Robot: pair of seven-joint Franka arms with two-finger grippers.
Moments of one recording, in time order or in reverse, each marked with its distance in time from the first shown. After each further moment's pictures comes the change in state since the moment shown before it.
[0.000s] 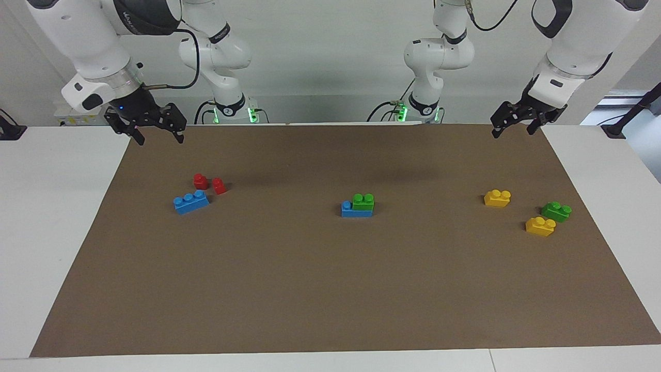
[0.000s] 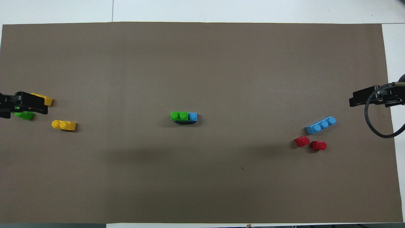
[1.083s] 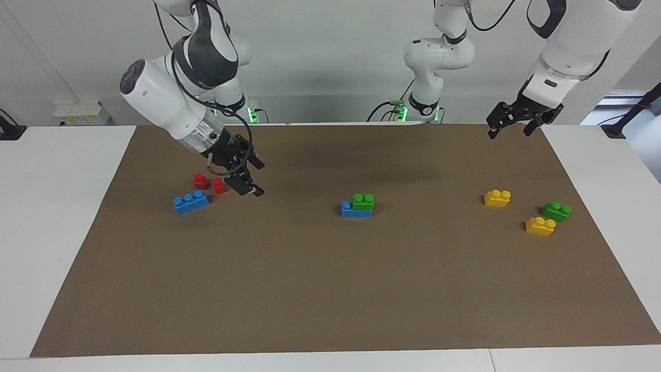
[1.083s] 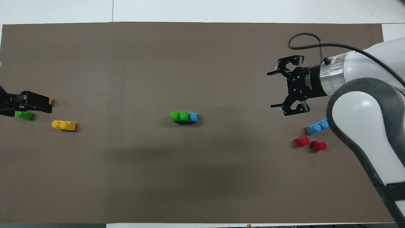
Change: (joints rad) left arm -0.013 0.000 -0.006 -0.003 0.000 0.013 -0.012; right arm 0.229 0.141 0.007 -0.196 0.583 0.481 1.352
